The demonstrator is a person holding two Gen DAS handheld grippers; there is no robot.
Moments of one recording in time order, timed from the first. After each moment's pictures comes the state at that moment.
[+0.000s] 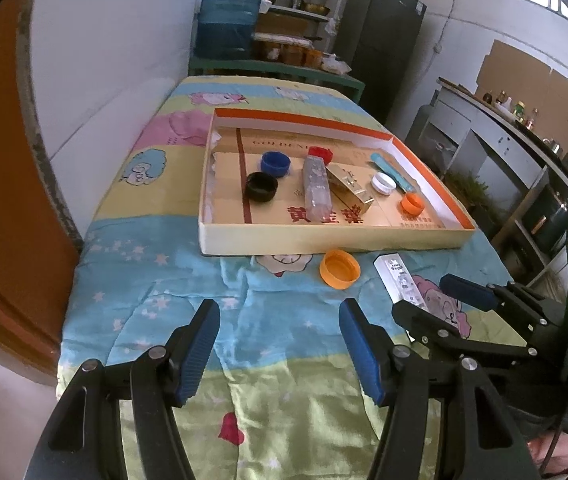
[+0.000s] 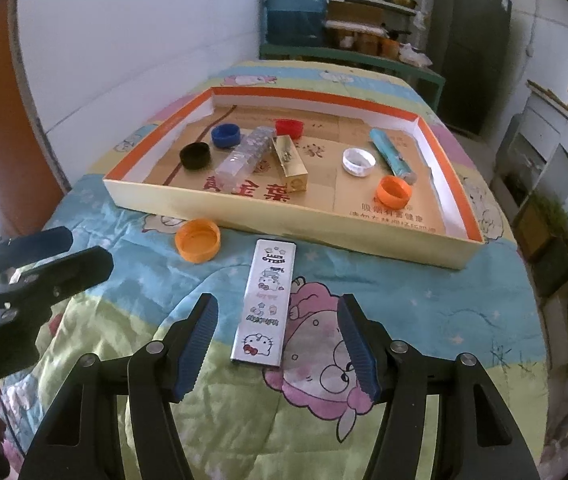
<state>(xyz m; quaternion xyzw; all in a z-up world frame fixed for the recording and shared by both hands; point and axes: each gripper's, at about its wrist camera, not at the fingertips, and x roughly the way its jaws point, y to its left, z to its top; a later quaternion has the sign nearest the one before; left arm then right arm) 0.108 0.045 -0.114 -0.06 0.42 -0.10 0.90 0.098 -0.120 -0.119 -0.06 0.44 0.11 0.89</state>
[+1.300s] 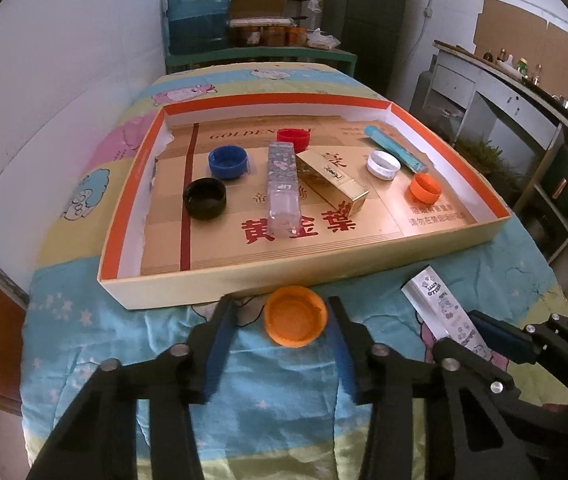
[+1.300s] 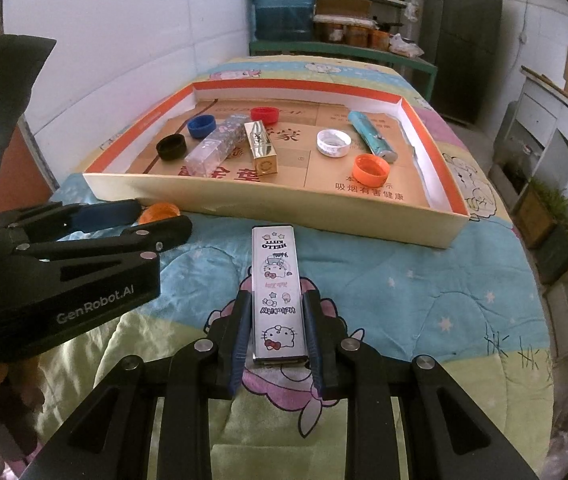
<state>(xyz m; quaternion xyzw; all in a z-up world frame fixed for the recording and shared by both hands) 0.158 -0.013 -0.140 0.01 0.44 -0.09 0.89 0.094 -0.144 -0.128 -0.05 0.44 0.11 0.89</state>
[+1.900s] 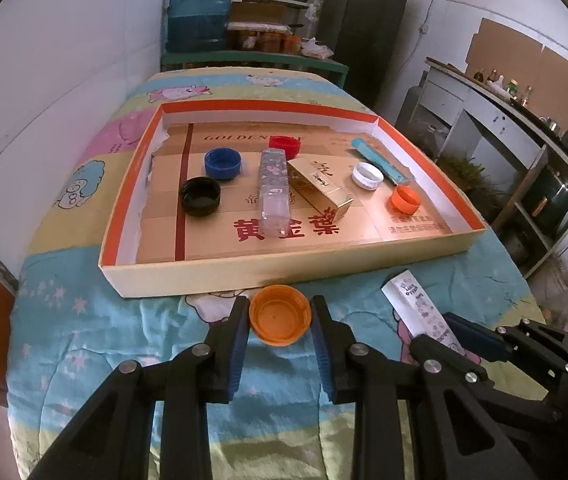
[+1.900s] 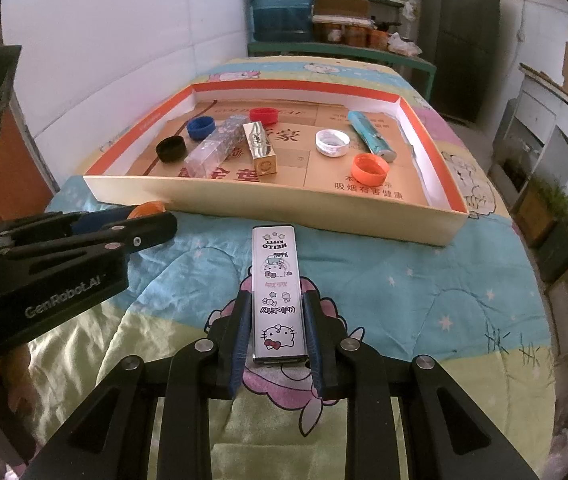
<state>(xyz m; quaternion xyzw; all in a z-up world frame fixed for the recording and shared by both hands) 0.148 -0.001 -0.134 -0.03 0.43 -0.12 0.89 0.093 -0.145 -0.127 -0.04 0.44 0.11 0.89</state>
